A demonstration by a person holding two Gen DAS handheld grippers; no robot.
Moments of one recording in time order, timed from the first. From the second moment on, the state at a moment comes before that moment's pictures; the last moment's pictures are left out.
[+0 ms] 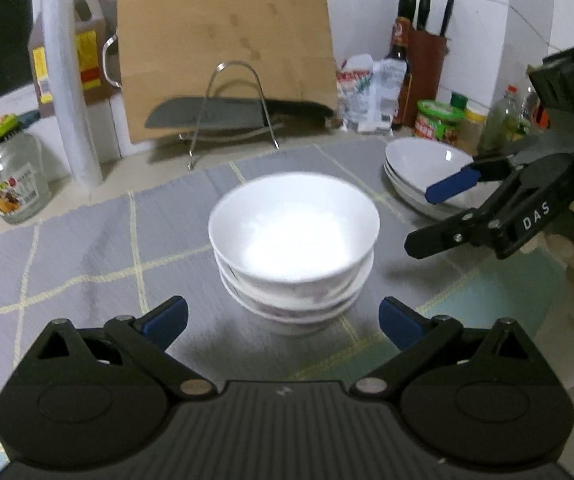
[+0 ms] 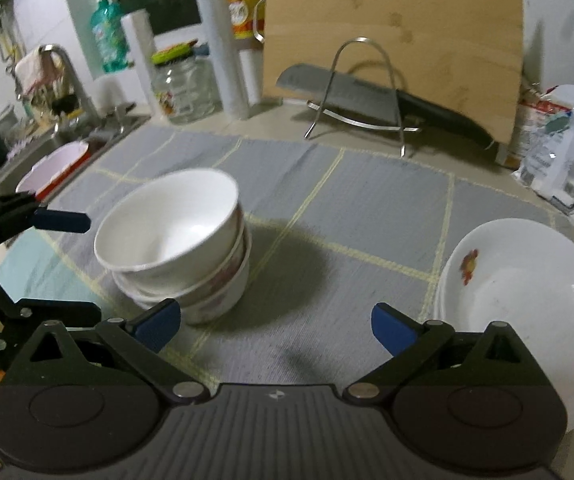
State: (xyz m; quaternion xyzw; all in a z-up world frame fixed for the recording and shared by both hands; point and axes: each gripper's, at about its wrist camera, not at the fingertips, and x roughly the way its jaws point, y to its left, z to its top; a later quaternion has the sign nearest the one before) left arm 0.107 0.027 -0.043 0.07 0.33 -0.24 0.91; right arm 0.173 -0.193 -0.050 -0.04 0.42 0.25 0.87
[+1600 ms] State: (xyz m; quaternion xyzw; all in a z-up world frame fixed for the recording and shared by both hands) left arm 0.170 0.027 -0.112 0.17 0.33 -0.41 0.83; right arm 0.212 -0.142 -0.115 -0.19 0.39 0.38 0.81
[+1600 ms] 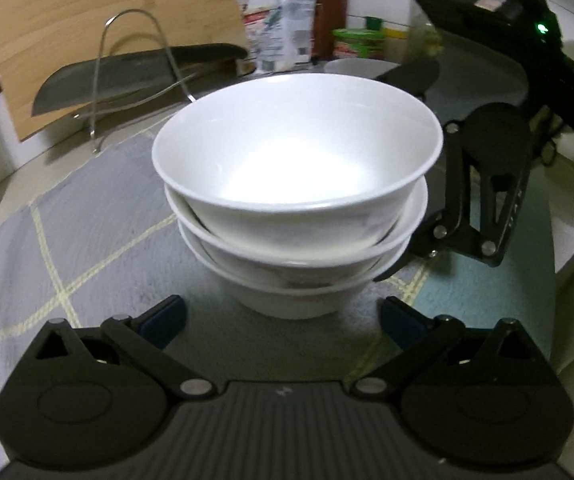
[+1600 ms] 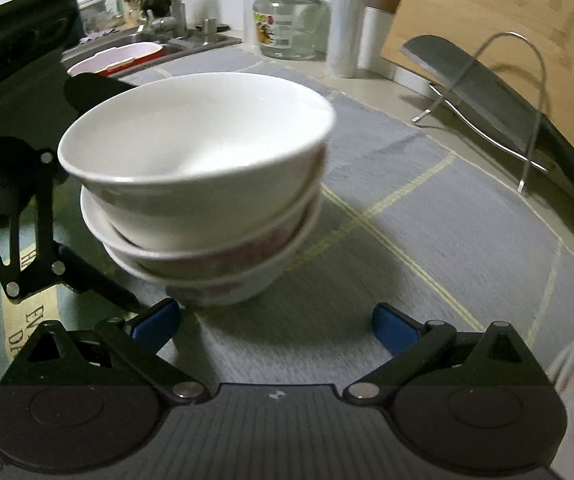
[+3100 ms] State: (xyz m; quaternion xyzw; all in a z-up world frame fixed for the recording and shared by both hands) left arm 0.213 0.031 -0.094 0.21 0.31 -0.57 0.73; right arm 0.213 -0.112 -0.093 -0.25 0.41 0.45 0.76
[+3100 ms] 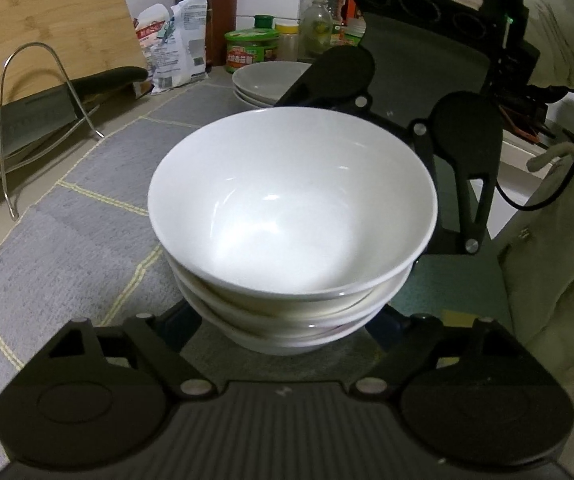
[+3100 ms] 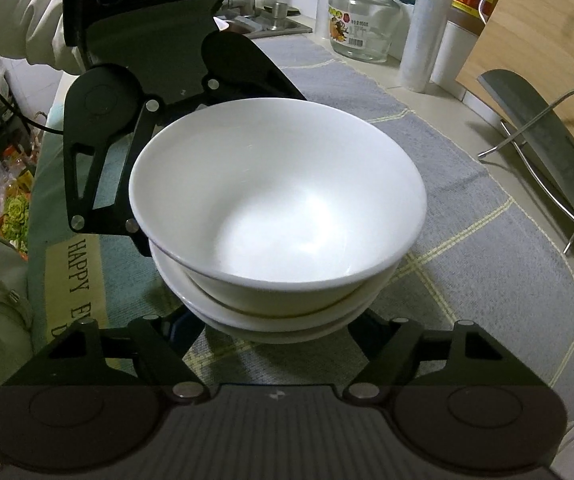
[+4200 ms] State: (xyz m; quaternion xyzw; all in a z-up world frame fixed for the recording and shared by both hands) left arm 0.184 -0.006 -0.062 0.23 0.31 -0.53 0.75; right arm 0.201 -0.146 -0.062 -0.25 0.40 0.47 0.74
